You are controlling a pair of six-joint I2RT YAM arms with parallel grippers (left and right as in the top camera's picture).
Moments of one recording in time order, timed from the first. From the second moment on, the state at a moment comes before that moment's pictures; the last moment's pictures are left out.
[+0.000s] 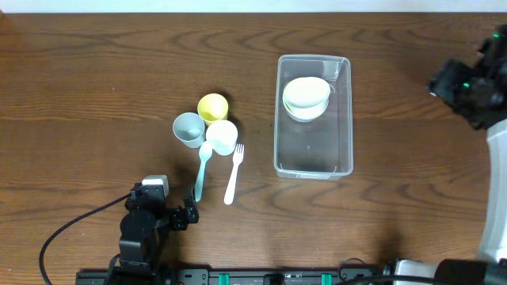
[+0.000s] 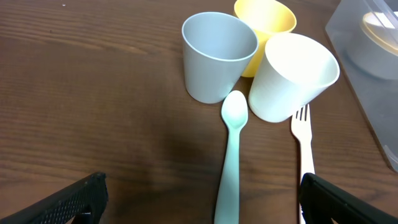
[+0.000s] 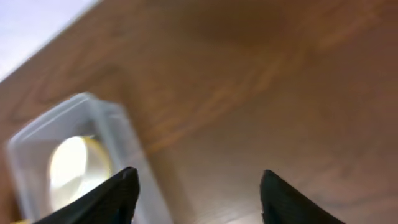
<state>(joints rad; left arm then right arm) -0.15 0.08 0.18 -0.63 -0.02 -0.19 -0.28 1.50 1.55 -1.06 -0.07 0.40</state>
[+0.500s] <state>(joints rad) -0.15 0.08 0.18 -0.63 -0.02 -0.19 0.07 1.67 1.43 -0.80 -0.23 0.28</state>
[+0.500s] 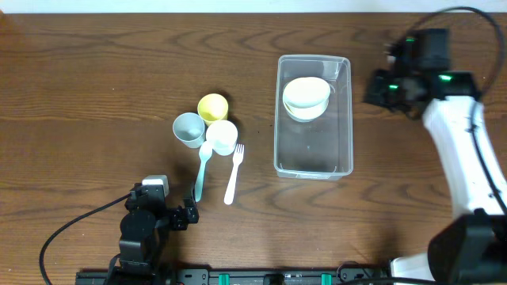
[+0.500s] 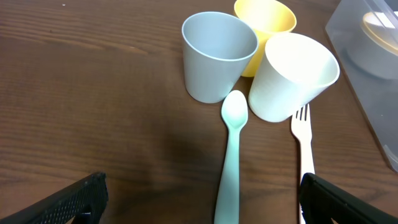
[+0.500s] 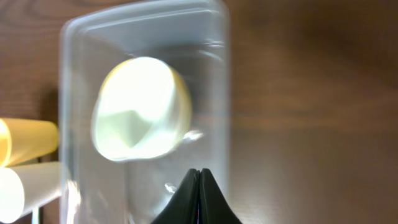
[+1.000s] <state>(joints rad) -0.15 0.08 0.18 -0.63 -0.02 -0.19 0.19 2.00 1.42 -0.58 -0.26 0.28</state>
